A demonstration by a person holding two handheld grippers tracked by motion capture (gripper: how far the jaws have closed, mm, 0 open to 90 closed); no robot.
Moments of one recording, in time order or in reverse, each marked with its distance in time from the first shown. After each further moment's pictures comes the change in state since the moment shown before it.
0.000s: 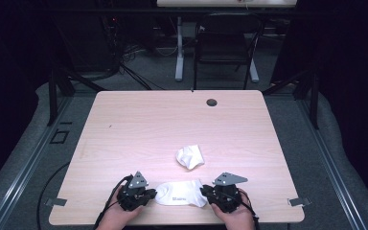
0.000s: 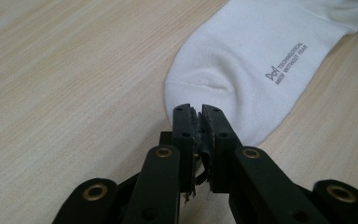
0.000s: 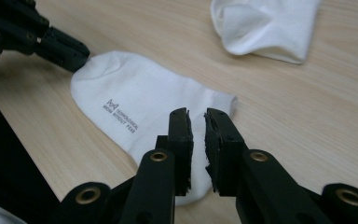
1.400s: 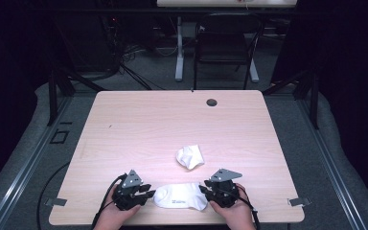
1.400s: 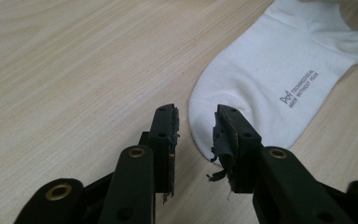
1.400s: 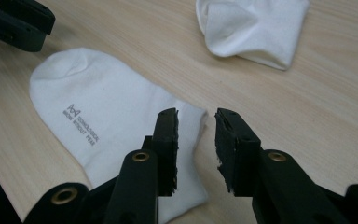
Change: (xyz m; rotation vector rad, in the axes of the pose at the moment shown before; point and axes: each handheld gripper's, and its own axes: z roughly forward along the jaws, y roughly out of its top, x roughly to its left) left arm 0.005 -0.002 -0.012 -0.073 0.027 -0.036; right arm -0.008 0.007 0.012 0.035 -0.046 -0.062
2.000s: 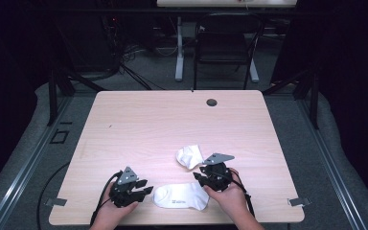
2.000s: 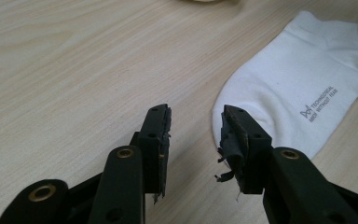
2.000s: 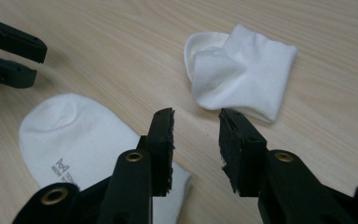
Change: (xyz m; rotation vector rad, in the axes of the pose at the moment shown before) left arm 0.013 0.000 -0.003 -0.029 0.032 -0.034; right arm -0.010 0.047 0.014 0.014 -0.004 0.018
